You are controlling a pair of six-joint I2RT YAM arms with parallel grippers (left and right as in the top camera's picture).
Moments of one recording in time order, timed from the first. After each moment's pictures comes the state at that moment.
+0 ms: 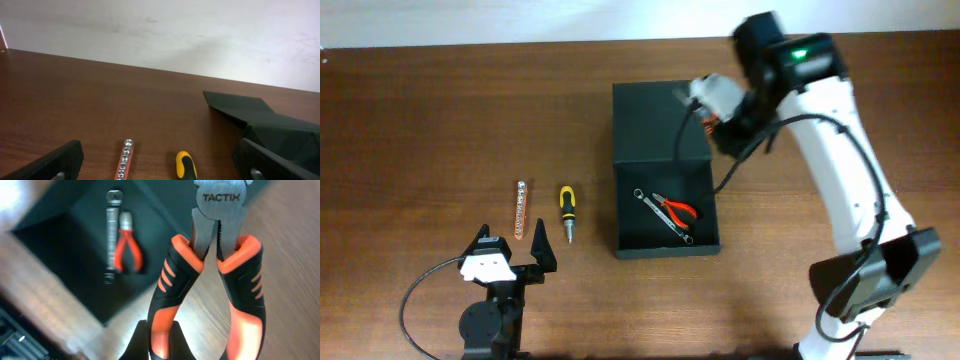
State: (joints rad) left arm 0.00 0.01 0.01 -0.08 -0.03 -0.16; right arm 0.33 1.93 2.07 -1.57 -0.16 -0.56
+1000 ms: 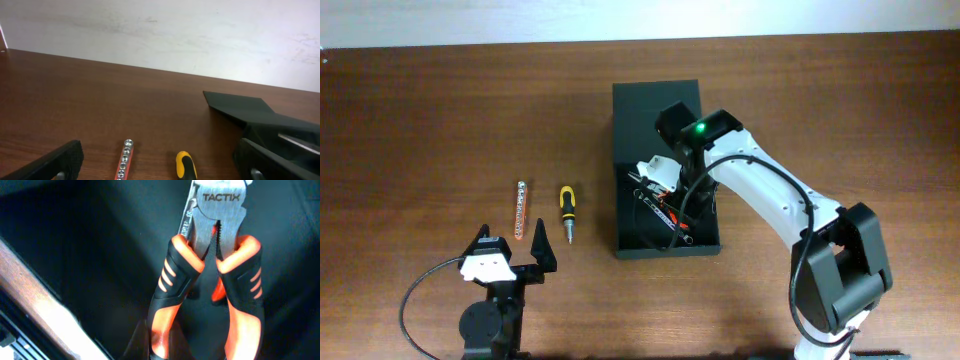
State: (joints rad) left arm 0.00 0.01 0.01 -0.08 -0.03 -0.16; right arm 0.53 1.93 1.55 -1.23 -0.21 -0.47
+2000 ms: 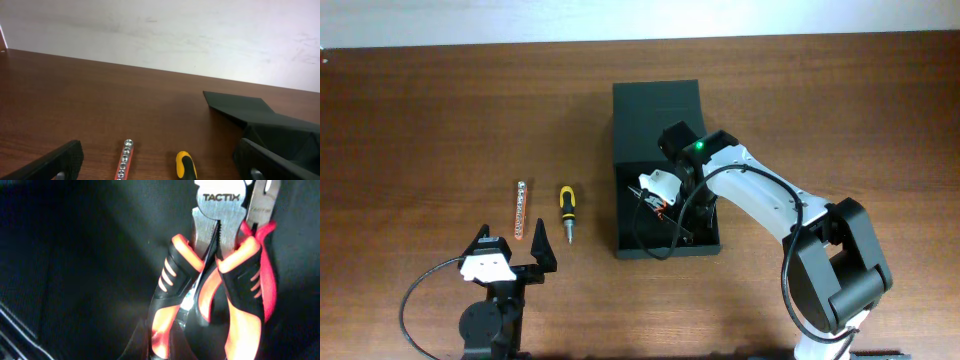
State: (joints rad) left arm 0.00 0.01 0.01 -0.08 -0.03 -0.16; right arm 0.53 1.93 1.39 -1.06 -0.28 -0.43
